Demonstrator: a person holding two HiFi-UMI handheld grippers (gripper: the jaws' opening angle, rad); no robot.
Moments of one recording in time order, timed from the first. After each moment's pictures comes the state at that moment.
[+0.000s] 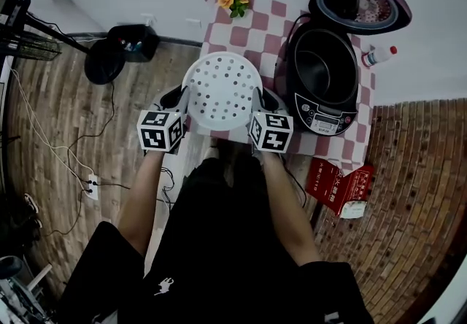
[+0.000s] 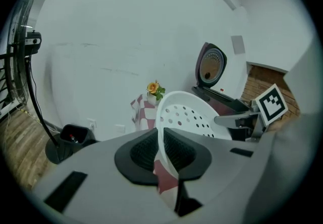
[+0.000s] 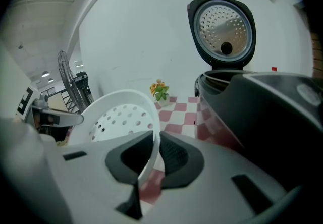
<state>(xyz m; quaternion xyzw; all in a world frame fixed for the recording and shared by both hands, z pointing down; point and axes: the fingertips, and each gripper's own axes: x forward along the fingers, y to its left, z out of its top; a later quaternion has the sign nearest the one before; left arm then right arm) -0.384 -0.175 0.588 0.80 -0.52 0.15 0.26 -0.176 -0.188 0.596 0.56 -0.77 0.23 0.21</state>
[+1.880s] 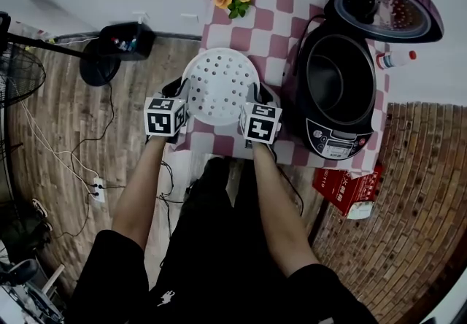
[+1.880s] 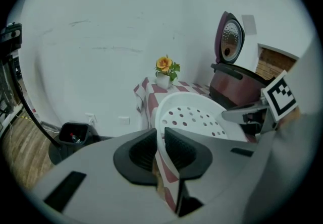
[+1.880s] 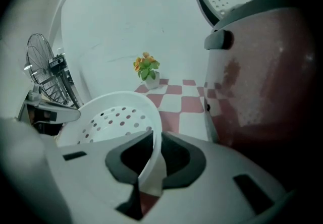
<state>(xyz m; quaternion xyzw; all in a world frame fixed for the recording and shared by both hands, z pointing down) -0.390 -0.263 0.681 0.78 -0.50 0.24 0.28 -0.184 -0.255 0.682 0.60 -0.71 0.26 0.27</state>
